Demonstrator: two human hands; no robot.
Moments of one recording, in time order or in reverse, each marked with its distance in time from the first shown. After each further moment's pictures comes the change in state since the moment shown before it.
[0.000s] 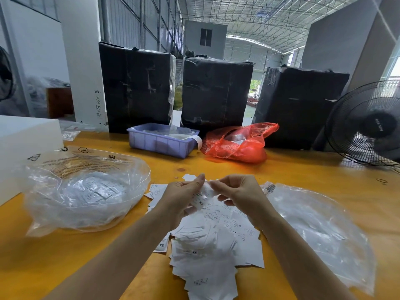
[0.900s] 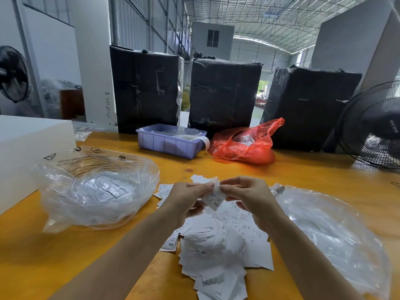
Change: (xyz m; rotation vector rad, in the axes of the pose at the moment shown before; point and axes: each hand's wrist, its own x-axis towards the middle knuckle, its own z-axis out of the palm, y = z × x) left_hand 0.005 -0.002 -0.009 0.046 0.013 -0.025; right_hand 0.000 -0.001 0.003 0.120 0.058 0.084
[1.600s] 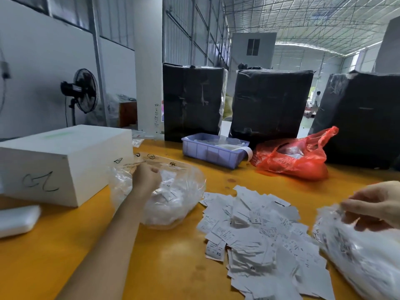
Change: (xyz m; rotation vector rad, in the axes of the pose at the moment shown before) left_hand 0.019 0.040 -0.172 0.539 0.806 0.169; right_hand 0.008 -0.029 -0.113 -0.601 0.015 0.100
